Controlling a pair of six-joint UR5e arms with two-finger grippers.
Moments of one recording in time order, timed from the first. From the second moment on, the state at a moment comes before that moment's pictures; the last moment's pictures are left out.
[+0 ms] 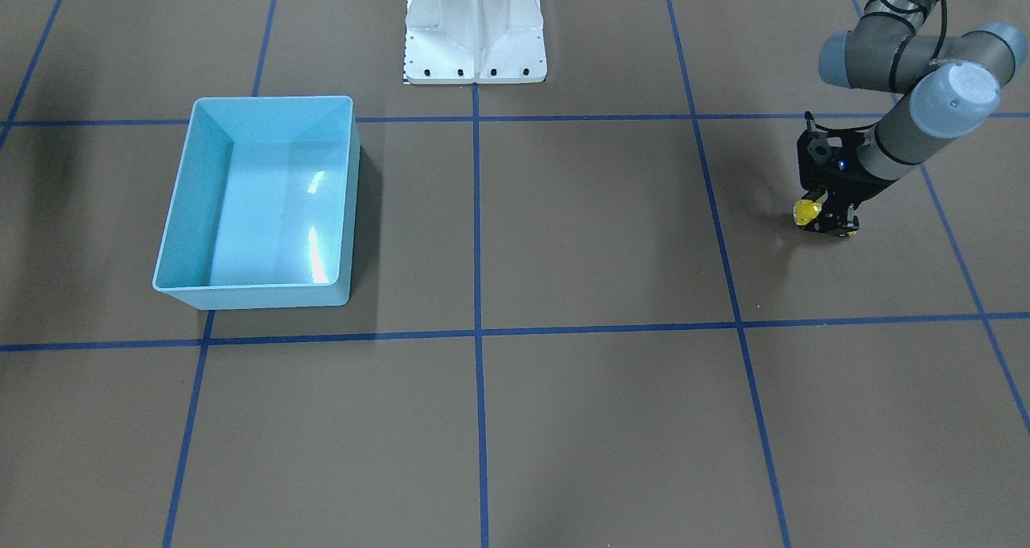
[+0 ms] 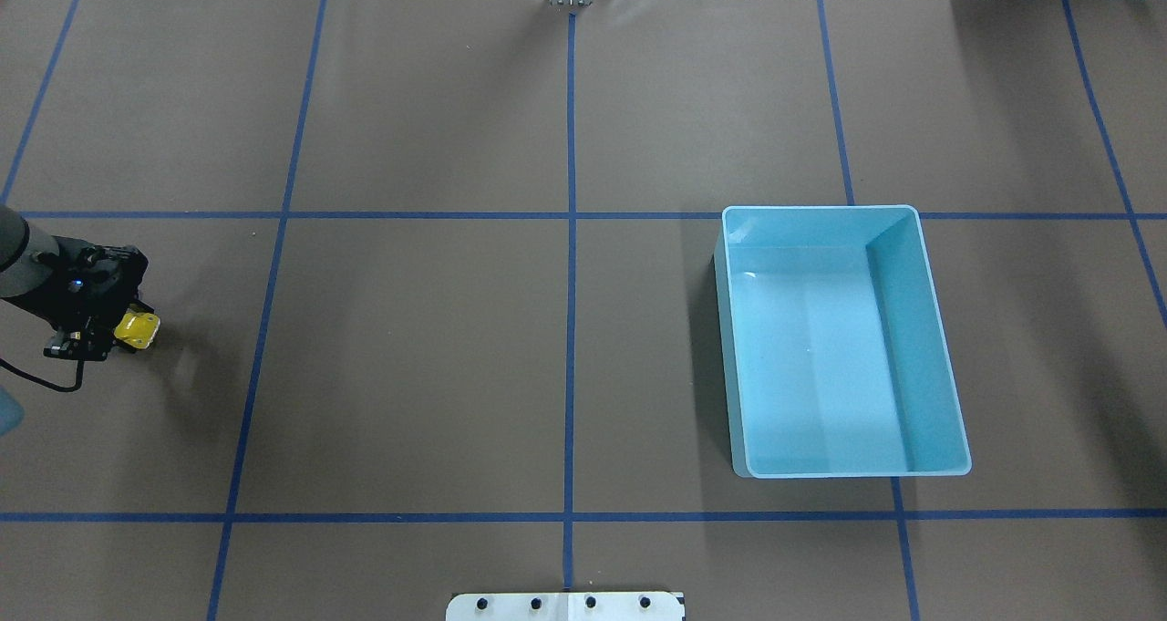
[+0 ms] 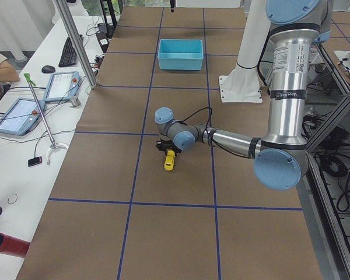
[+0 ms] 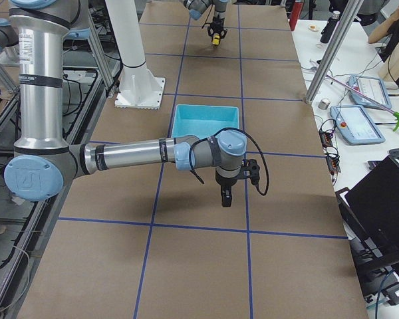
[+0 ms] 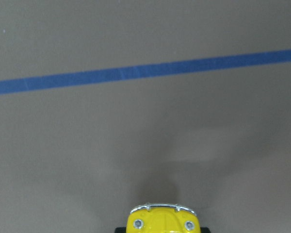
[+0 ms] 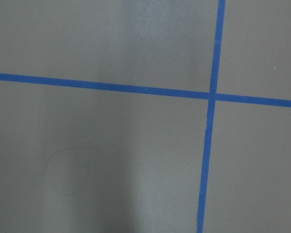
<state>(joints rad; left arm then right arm) -0.89 -1.57 -1.68 -2.01 -2.21 0.88 1.41 -1.63 1.77 -1.54 2.32 0.15</state>
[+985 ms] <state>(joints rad) -0.99 -1.66 -1.75 -1.77 -2.20 0.89 1.41 -1.63 1.76 -1.54 2.32 0.15</state>
